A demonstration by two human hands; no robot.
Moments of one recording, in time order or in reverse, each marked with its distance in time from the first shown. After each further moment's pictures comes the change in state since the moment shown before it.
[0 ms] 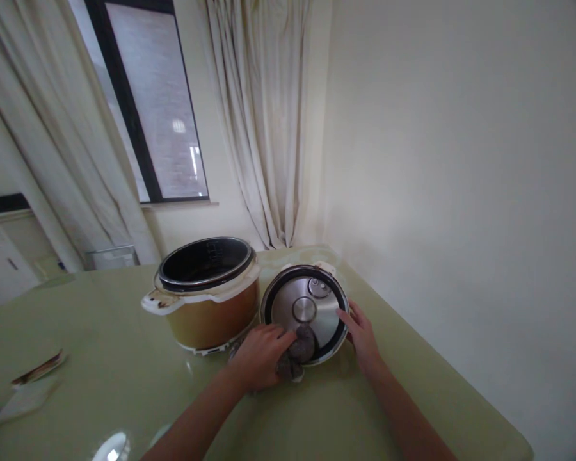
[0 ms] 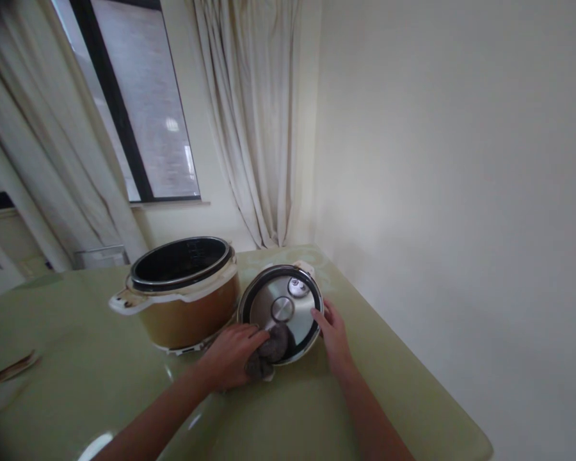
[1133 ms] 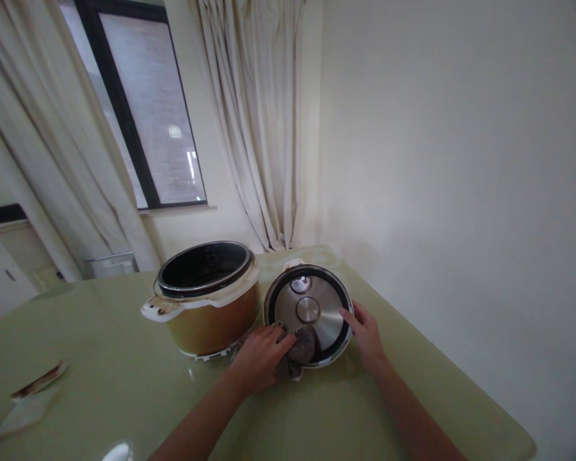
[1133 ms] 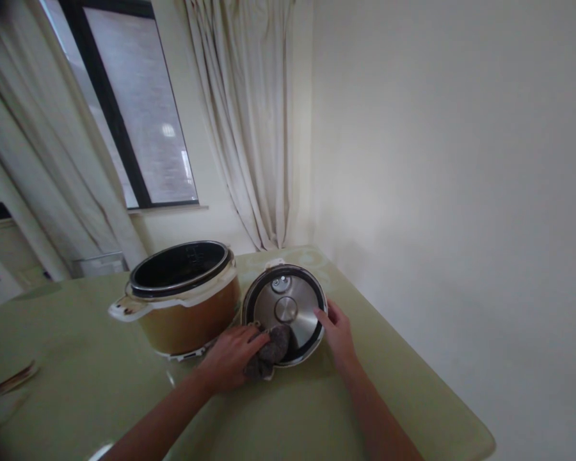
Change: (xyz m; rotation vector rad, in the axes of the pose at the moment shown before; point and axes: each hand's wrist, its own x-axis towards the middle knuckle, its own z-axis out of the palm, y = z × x) left_hand -0.003 -0.008 0.004 0.029 -0.027 -0.027; right_hand 0.008 -0.007 -0.011 0.001 -0.027 -0.103
